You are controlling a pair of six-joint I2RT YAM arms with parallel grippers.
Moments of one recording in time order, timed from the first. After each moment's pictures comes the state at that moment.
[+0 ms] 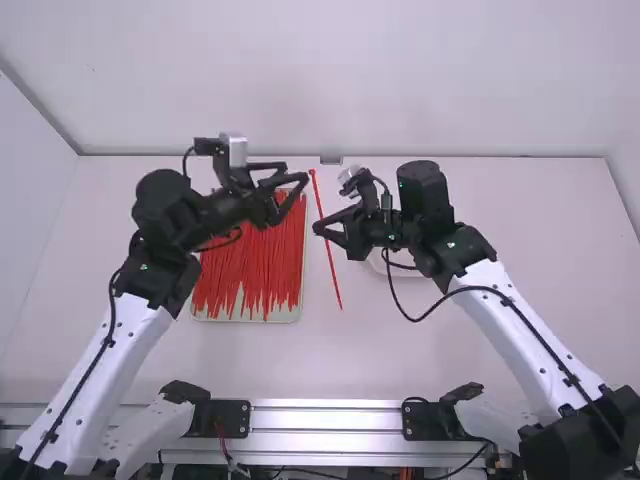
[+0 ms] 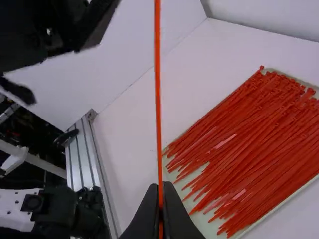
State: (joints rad) left arm -0.21 1.06 1.04 0.05 0.67 -0.44; right arm 0.43 1.29 1.13 -0.38 -0.87 0.12
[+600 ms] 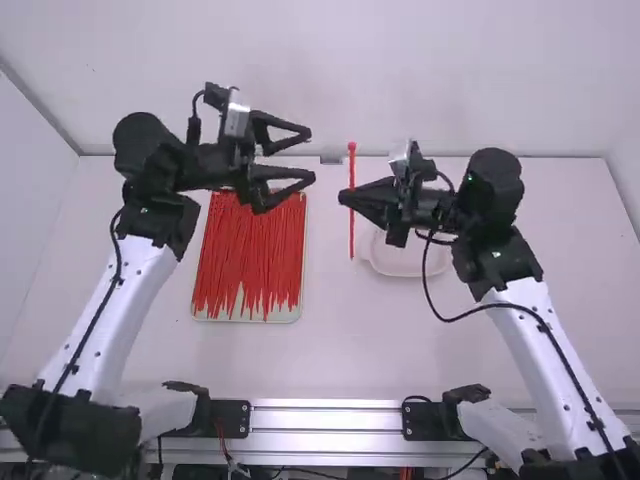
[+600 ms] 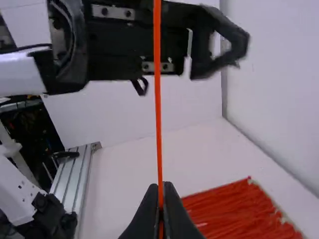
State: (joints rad) left arm -0.16 1.33 1.33 0.32 1.27 -0.48; right arm 0.26 1.17 1.13 -0.01 -1.16 0.03
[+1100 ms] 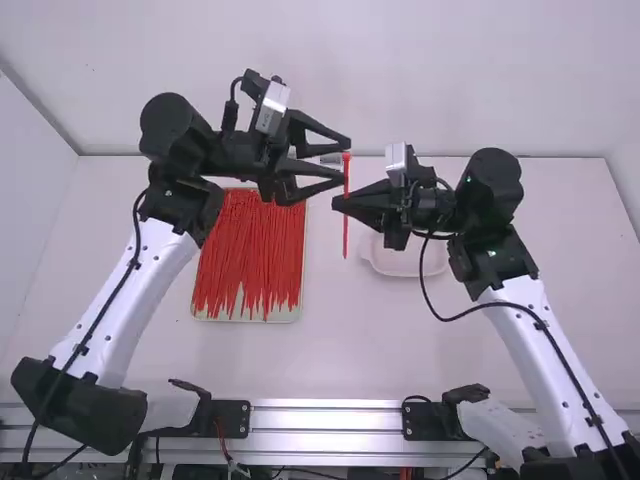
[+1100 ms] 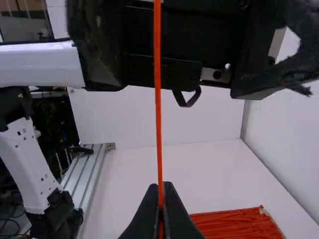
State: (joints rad) left arm -0.29 1.41 1.47 0.33 1.33 -0.48; right arm 0.29 1.18 1.13 0.06 -1.24 0.03
